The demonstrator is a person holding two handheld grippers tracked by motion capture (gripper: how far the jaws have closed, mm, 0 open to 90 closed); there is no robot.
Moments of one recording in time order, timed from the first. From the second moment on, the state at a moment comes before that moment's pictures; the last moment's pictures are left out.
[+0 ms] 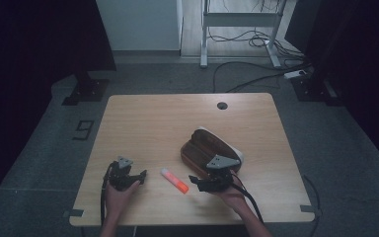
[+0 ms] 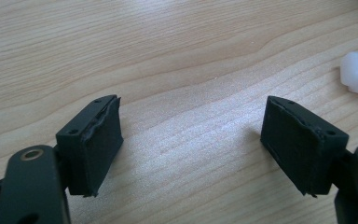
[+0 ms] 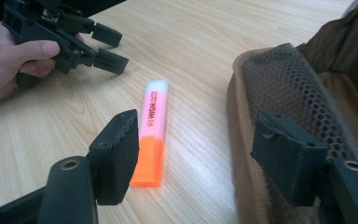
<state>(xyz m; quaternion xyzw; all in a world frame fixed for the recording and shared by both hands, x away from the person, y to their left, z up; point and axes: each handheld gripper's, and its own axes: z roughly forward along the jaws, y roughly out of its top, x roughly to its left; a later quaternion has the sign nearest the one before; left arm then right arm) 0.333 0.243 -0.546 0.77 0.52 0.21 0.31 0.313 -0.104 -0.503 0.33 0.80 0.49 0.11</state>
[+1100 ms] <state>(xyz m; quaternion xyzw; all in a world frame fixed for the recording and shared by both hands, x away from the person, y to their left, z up) 0.333 0.243 -0.546 0.77 0.52 0.21 0.31 0.305 -0.060 -0.526 0.31 0.82 0.47 0.09</state>
